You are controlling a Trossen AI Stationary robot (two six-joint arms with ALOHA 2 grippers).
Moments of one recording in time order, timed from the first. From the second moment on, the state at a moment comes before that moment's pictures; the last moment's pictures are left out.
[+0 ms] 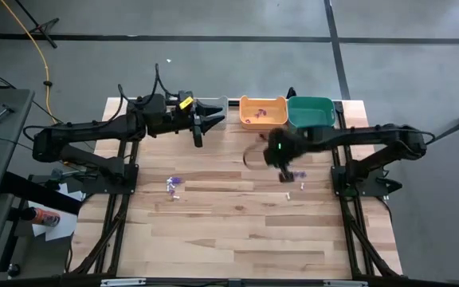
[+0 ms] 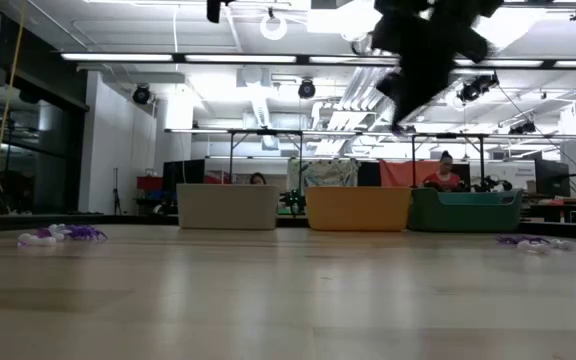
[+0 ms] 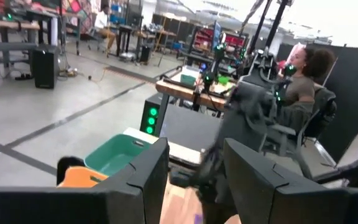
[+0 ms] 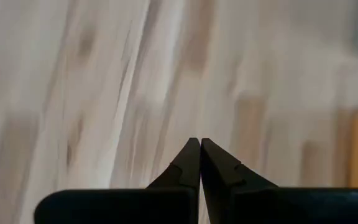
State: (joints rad) left arm 0.20 1.19 1.06 0.13 -0.05 -0.22; right arm -0.13 1.37 1.05 -0.69 -0.10 -0.27
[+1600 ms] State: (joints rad) left arm 0.27 1.04 0.69 0.47 0.15 -0.29; right arm -0.26 1.37 1.03 0.36 -0.30 0.23
